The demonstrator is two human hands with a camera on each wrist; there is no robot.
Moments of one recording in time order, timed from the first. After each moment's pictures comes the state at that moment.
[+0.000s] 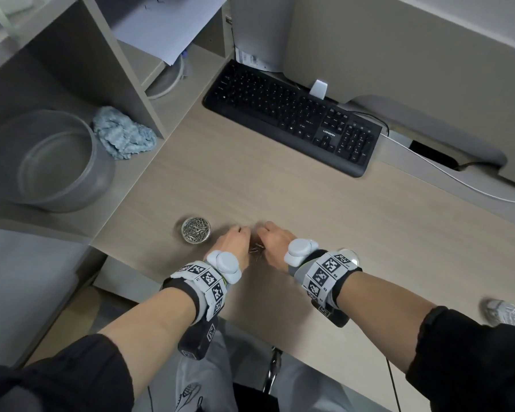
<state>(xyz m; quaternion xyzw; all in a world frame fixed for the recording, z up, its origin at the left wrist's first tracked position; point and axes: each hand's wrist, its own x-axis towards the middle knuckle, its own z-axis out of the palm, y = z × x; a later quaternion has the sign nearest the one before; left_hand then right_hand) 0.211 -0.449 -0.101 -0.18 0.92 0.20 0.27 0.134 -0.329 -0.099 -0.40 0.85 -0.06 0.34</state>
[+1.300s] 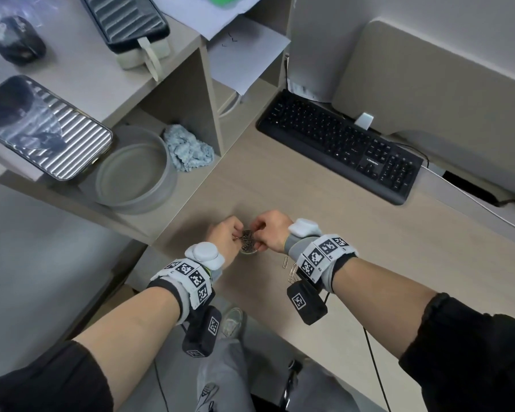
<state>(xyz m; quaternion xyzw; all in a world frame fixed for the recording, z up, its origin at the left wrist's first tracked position) 0.264 -0.560 -0.055 -0.33 0.84 0.42 0.06 0.153 -0.459 -0.041 -0.21 0.82 -0.27 0.45</state>
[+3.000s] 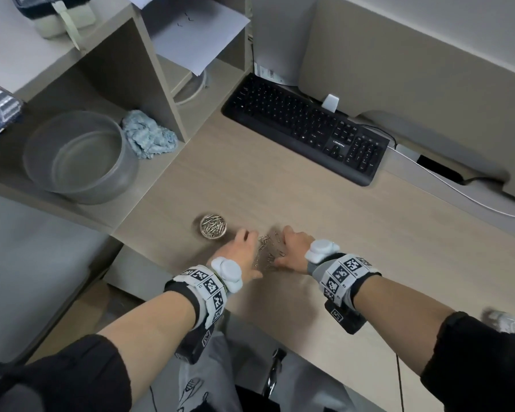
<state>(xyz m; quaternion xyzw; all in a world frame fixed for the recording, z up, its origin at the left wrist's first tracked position) 0.243 -0.448 -0.079 -0.13 0.93 0.21 0.26 0.129 -0.309 -0.082 -0.31 0.87 -0.01 0.38</state>
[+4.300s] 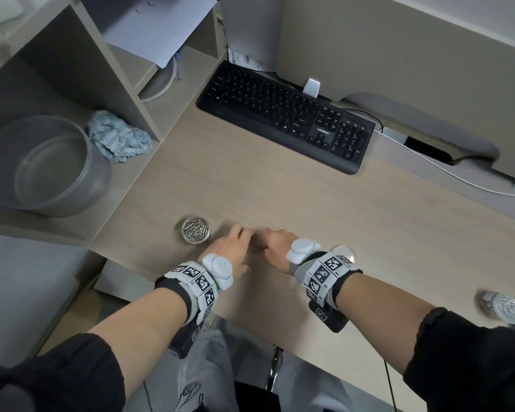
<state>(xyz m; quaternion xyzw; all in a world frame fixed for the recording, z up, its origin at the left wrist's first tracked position) 0.225 -0.454 -0.101 -0.08 0.94 0.18 0.26 0.135 -0.320 -0.075 -0.31 0.86 -0.05 0.40</state>
